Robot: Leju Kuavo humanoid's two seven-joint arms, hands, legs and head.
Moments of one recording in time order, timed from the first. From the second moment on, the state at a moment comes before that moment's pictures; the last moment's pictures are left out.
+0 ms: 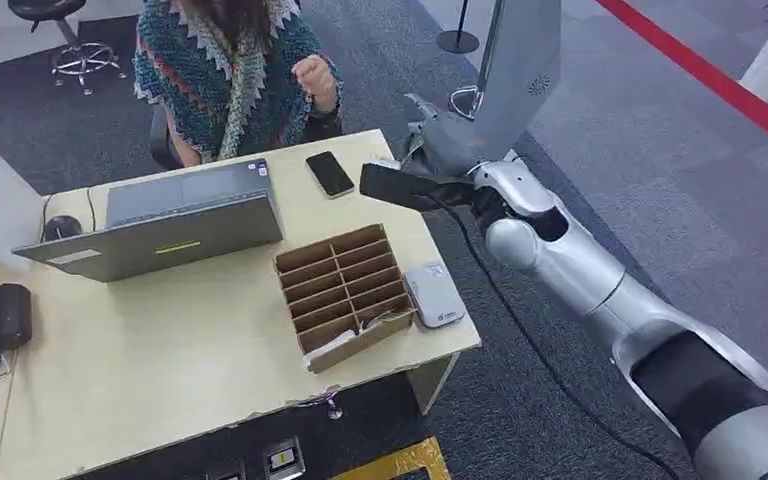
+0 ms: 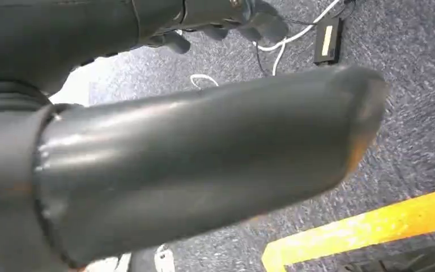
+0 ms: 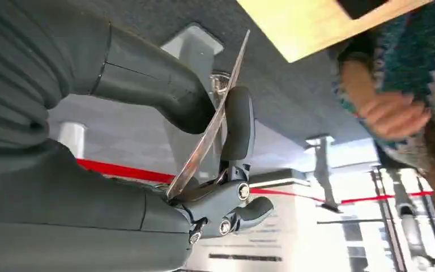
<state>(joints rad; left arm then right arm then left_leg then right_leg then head) -0.18 0.00 -1.14 -0.27 0.47 0.63 0.01 -0.74 -0.55 0.59 -1.60 0.67 0.01 0.39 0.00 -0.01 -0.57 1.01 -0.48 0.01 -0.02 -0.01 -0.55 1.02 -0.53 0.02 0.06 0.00</state>
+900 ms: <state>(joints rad) -0.21 0.00 -1.15 -0.27 0.43 0.62 0.05 -1.08 -0.16 0.87 -0.92 0.62 -0.15 0.23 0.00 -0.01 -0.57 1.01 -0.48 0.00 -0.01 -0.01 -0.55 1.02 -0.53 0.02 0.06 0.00</state>
